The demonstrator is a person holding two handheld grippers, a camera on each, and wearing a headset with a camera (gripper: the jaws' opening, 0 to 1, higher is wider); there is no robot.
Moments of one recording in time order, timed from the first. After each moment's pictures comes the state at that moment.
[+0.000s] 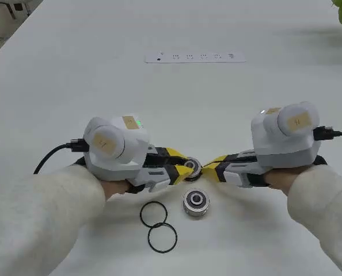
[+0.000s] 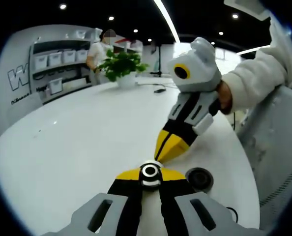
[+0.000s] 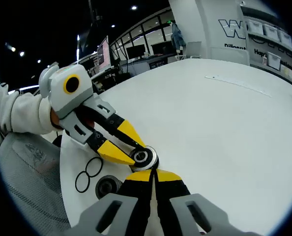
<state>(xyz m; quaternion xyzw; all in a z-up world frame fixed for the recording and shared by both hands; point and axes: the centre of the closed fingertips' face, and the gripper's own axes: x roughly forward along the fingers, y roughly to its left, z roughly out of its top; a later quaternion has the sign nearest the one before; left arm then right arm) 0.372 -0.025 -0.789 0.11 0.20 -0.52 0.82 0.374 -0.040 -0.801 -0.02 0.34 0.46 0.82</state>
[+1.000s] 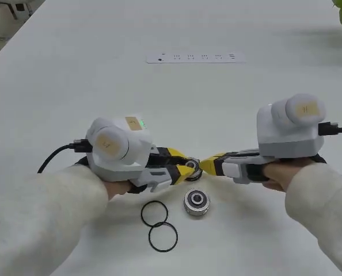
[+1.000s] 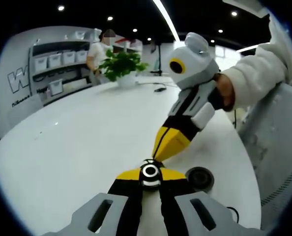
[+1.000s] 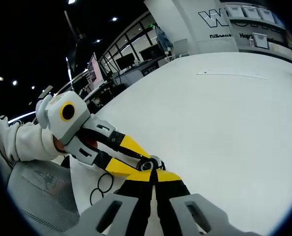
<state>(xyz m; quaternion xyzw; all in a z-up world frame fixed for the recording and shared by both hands) 0.371 -0.025 -0.789 0.13 0.20 -0.51 0.83 0.372 -0.030 -0.789 0.05 0.36 0.44 0.82</state>
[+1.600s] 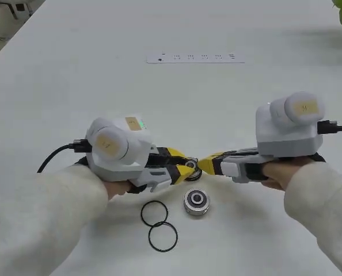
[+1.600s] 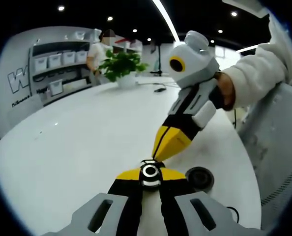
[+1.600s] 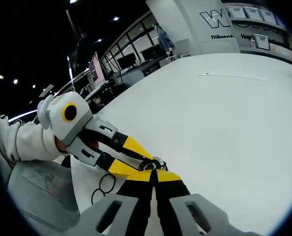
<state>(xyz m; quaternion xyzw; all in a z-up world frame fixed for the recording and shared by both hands) 0.371 -0.025 -0.789 0.12 0.20 -0.51 0.83 0.372 -0.028 -0.786 0.05 0.36 0.45 0.82</state>
